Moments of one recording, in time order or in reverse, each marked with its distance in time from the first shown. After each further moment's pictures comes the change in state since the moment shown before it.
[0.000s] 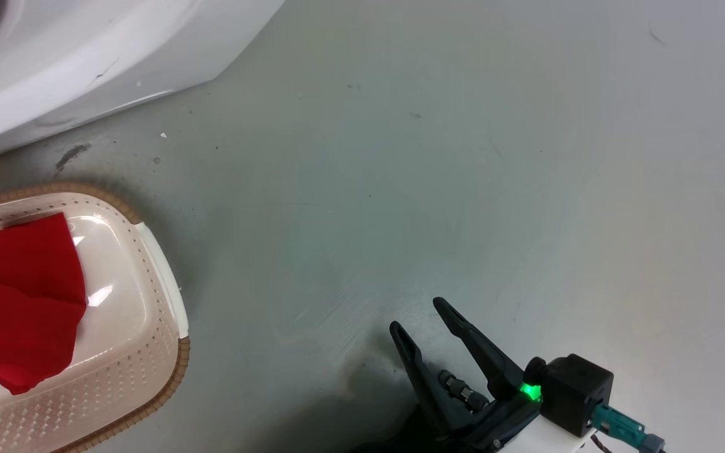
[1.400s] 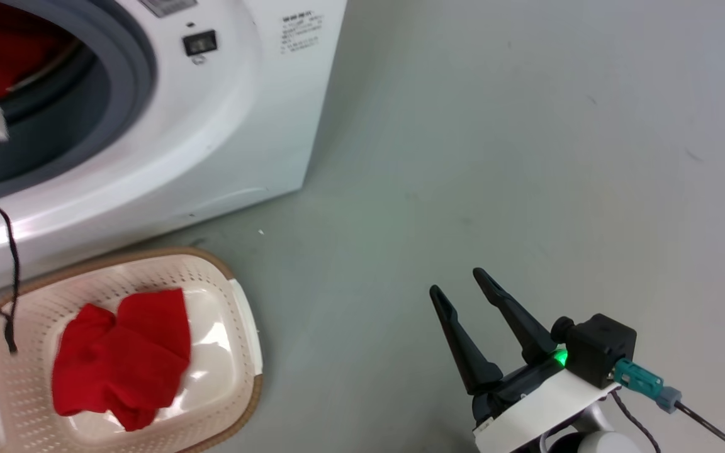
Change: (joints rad) left arm 0.486 -0.121 0.083 -0.023 -0.090 -0.003 -0.909; right arm -0.073 0.001 -0.112 0.079 -0.010 0.000 0.037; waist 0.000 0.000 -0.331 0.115
